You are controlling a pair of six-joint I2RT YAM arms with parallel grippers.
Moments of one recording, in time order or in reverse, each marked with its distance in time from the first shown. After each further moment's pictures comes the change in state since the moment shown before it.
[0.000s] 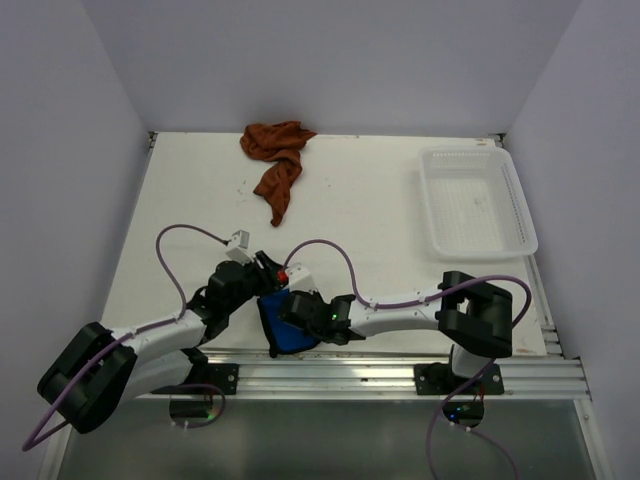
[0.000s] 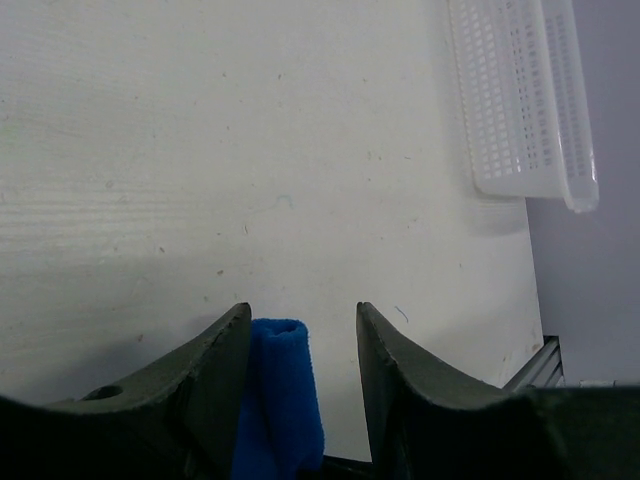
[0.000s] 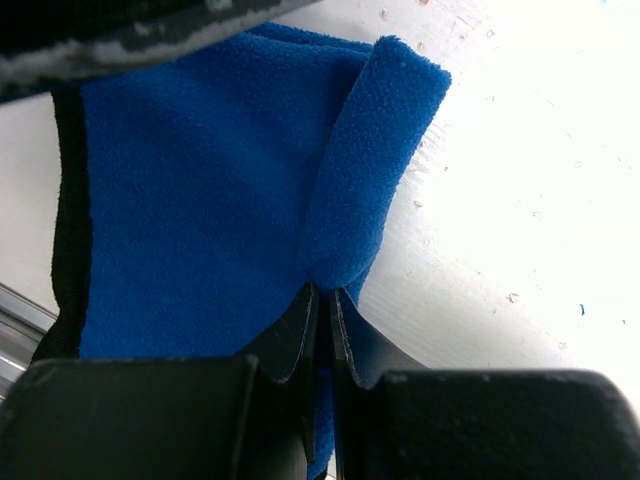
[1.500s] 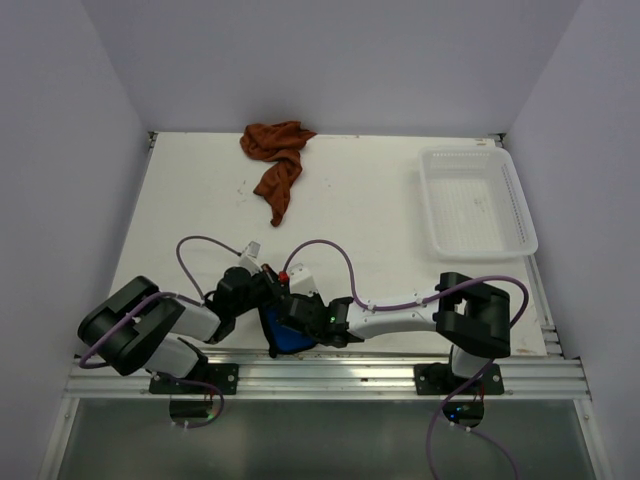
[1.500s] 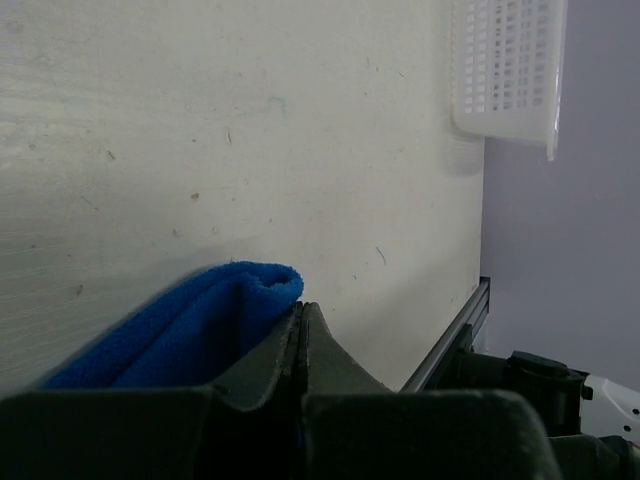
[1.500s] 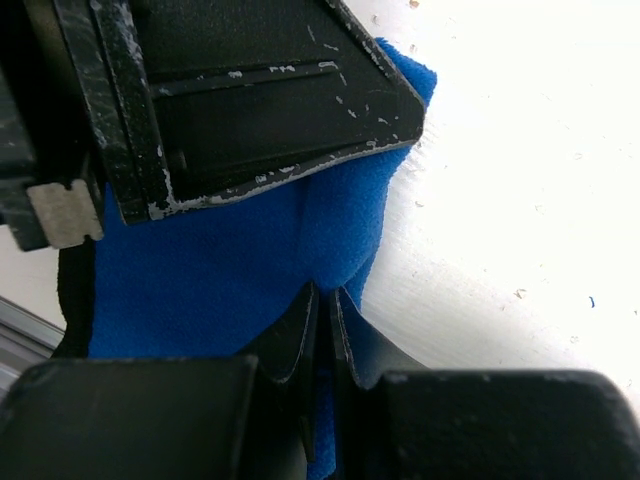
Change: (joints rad) left arm -0.008 0.347 -0.065 0.373 0.205 -0.196; right arm 0.019 0.011 0.005 0.004 0.046 0.060
